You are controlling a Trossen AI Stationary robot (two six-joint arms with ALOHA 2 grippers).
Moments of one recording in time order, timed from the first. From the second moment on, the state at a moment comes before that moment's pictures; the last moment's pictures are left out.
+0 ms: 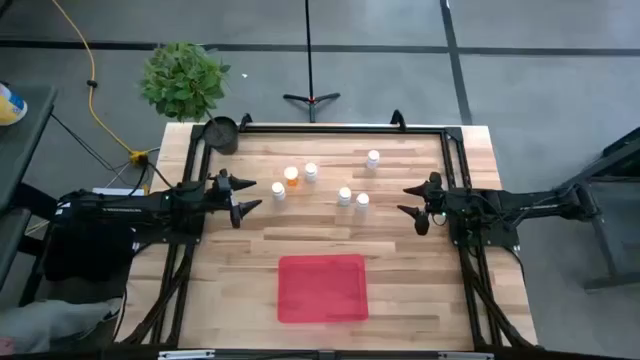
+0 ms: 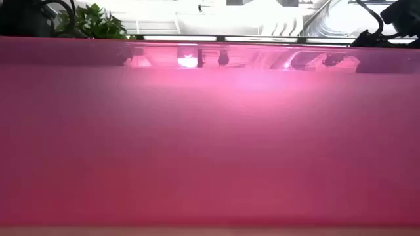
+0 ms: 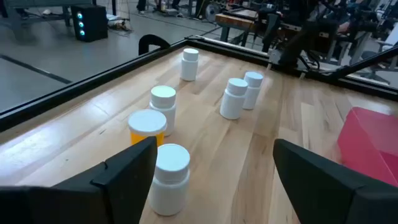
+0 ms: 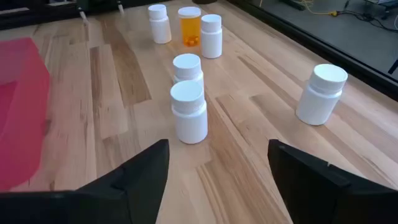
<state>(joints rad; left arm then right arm) 0.08 0.30 0.03 0.08 -0.26 -0.19 0.02 0.34 0.15 -0.26 0.35 0.25</state>
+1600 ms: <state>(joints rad) 0.09 0.35 0.74 0.07 -0.56 0.18 0.02 0.34 0.15 -0.26 0.38 0.29</state>
